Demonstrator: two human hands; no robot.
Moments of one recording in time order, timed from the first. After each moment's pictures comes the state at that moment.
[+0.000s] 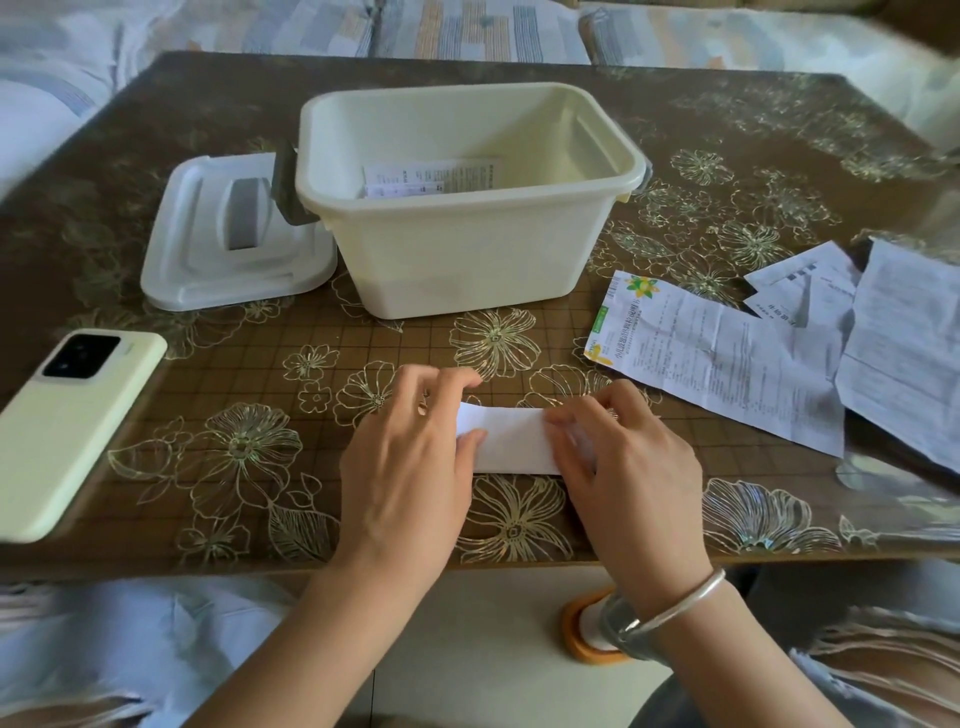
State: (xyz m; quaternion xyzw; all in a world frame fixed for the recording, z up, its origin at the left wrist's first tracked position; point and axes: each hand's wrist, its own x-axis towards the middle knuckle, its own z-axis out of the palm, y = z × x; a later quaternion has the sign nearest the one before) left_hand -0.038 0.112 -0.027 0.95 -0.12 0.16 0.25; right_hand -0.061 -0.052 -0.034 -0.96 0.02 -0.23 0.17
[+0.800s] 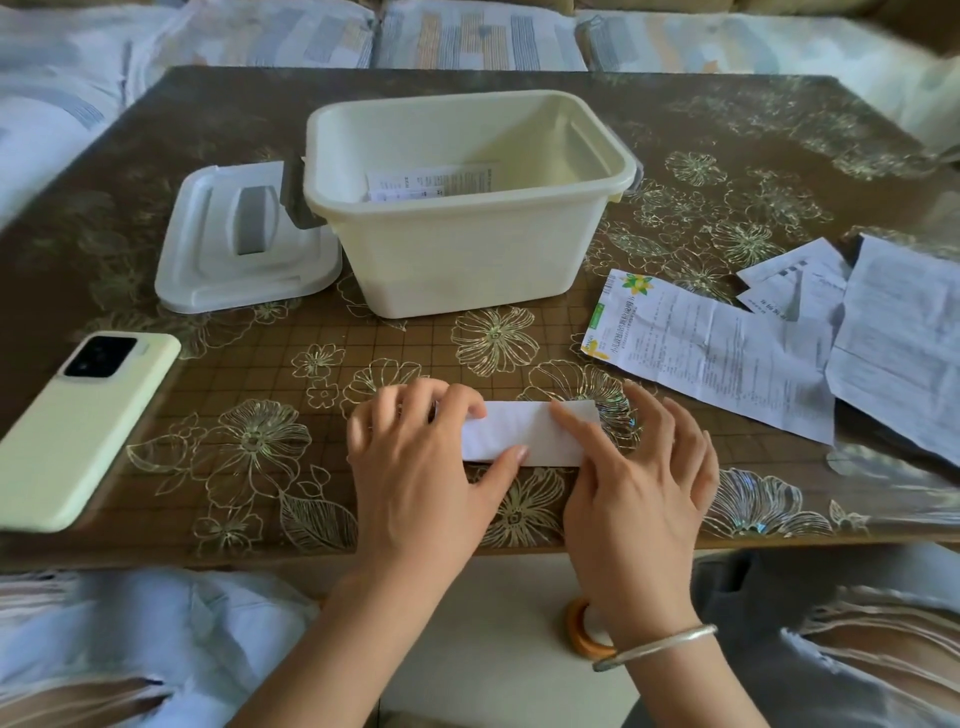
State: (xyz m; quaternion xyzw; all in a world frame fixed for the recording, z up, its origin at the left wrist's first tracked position) left_hand -0.047 0.107 -0.036 0.96 -0.10 0.17 0.21; right_hand -0.086 -0.035 -0.048 -0.95 0.16 -0.23 0.16
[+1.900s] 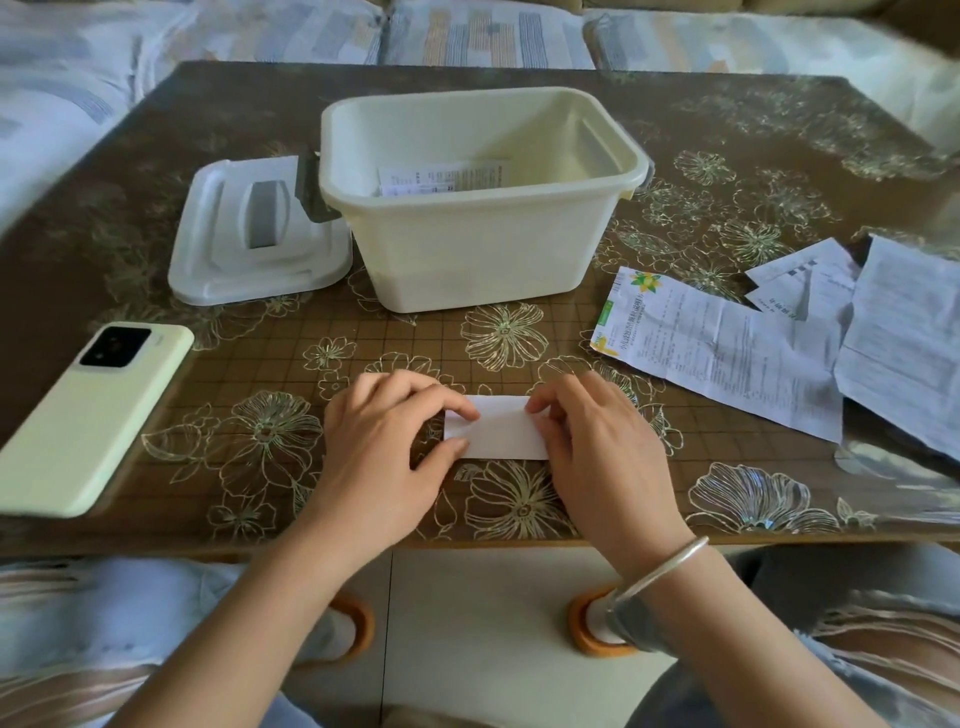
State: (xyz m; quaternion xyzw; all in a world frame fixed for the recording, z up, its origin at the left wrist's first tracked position) left_hand -0.032 0.152 -0.030 0.95 -0.17 0.06 0.27; right_hand -0.054 -0.039 -0.030 -0.96 -0.03 -0.17 0.22
